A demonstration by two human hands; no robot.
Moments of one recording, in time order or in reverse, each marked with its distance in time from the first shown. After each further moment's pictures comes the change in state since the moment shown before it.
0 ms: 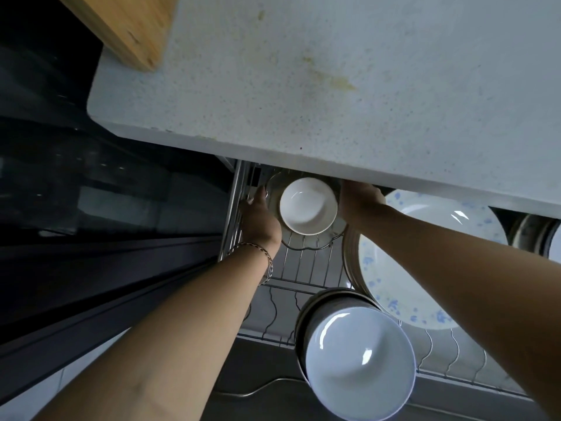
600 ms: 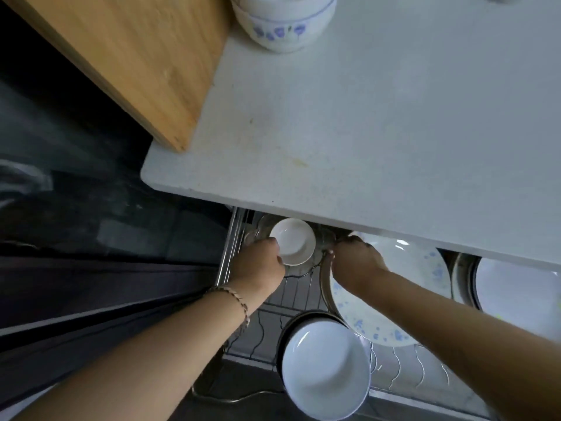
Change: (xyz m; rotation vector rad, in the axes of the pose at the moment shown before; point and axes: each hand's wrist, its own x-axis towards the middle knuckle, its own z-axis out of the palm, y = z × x) left_hand -0.090 0.049 -0.062 0.514 -0.124 0.279; right_hand -0.093 0.024 -0.038 -0.196 -0.025 -0.127
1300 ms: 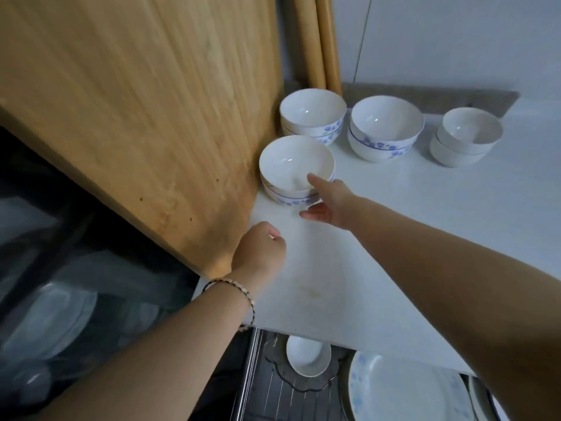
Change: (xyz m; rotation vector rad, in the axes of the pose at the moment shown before) left_hand 0.056 0.055 -0.193 -0.689 0.293 -0.007; right_hand 0.070 -0.060 -0.267 1.642 0.083 0.047
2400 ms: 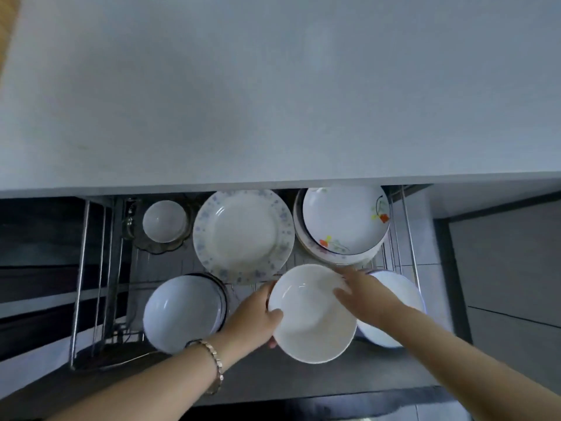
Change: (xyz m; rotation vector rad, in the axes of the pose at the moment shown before) left_hand -0.314 -0.081 0.258 0.158 -0.807 -0.187; right_hand -0.245 0.297 -0.358 -1.057 -0.025 0.243
